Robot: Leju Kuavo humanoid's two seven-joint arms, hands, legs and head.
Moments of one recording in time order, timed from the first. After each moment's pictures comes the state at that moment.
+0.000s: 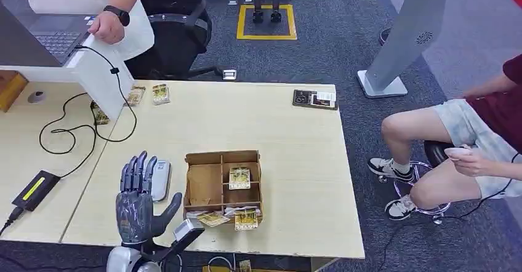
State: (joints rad) left arm 0.08 -0.29 0.08 -1.45 -1.14 0.69 -0.42; right arm -0.03 0.34 -1.54 -0.73 1.57 0.03 -0.14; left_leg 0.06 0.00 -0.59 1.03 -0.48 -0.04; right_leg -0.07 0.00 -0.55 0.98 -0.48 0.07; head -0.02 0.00
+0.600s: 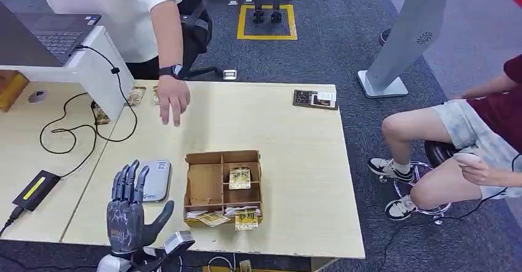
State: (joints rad) left arm 0.10 -0.29 0.18 -1.44 -1.07 0.69 -0.62; right arm -0.03 0.34 -1.55 -0.74 1.57 0.05 -0.17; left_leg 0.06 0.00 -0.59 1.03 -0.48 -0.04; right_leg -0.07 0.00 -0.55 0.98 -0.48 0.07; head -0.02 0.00
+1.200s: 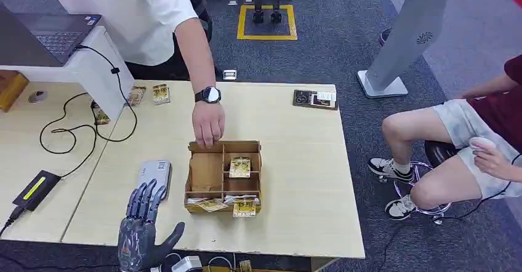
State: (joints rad) left arm 0.21 -0.24 0.08 -1.44 -1.07 0.69 -0.62; right arm -0.02 0.34 -1.55 -0.77 1.57 0.07 -0.19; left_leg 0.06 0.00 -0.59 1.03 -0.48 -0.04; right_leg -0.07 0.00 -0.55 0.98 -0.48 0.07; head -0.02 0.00
